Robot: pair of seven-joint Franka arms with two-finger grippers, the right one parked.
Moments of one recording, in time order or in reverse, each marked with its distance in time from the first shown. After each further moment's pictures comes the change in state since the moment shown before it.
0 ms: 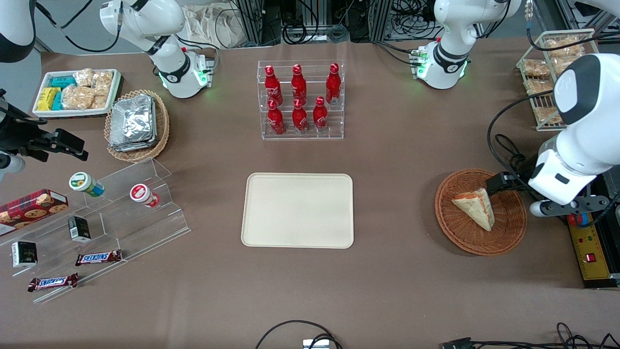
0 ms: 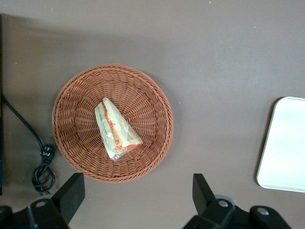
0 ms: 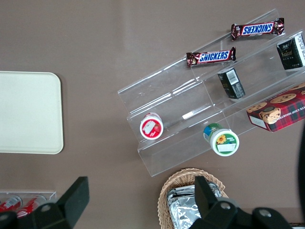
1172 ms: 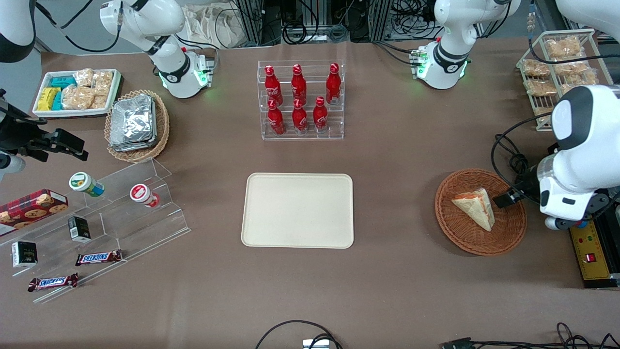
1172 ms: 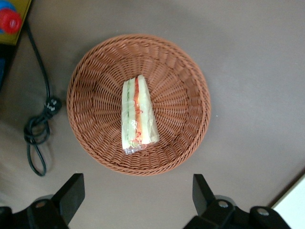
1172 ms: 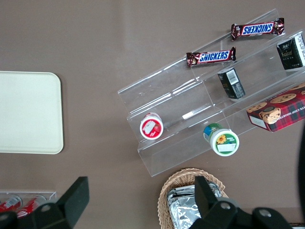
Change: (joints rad) arm 0.041 0.049 0.007 -0.100 0.036 0.027 -0.409
